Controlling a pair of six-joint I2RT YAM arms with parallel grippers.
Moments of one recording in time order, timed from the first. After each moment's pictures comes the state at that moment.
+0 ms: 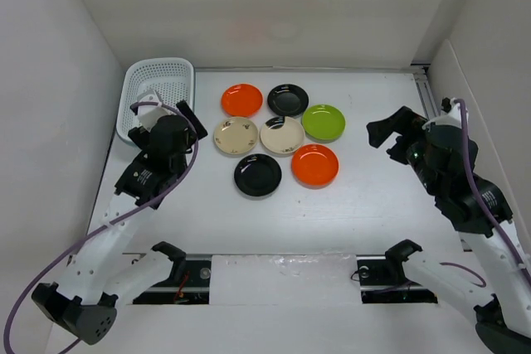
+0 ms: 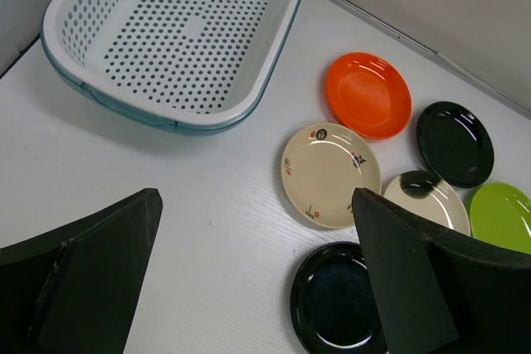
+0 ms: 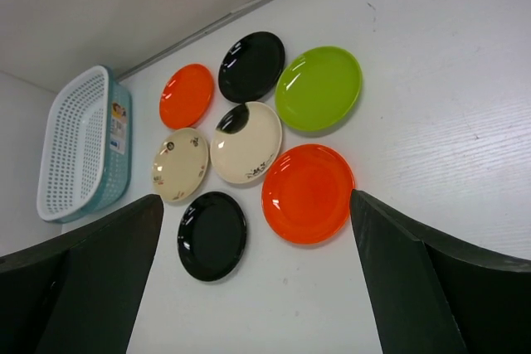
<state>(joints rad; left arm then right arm) -0.48 0.90 1.04 -0.58 -0.71 -0.61 0.48 0.76 1.21 -0.75 0.39 0.68</state>
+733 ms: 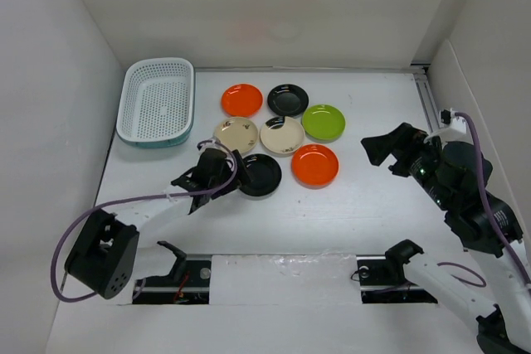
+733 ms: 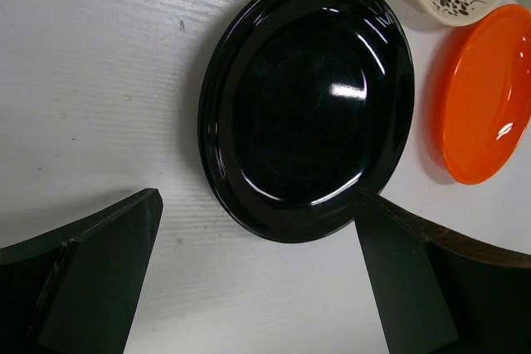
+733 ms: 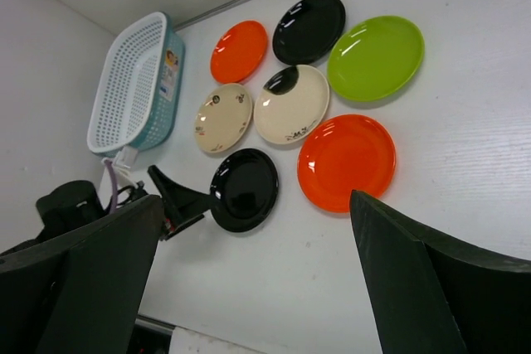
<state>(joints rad) -0.53 1.20 0.51 -0.09 -0.05 -0.87 0.48 0.66 1.16 -0.75 0.19 0.64</state>
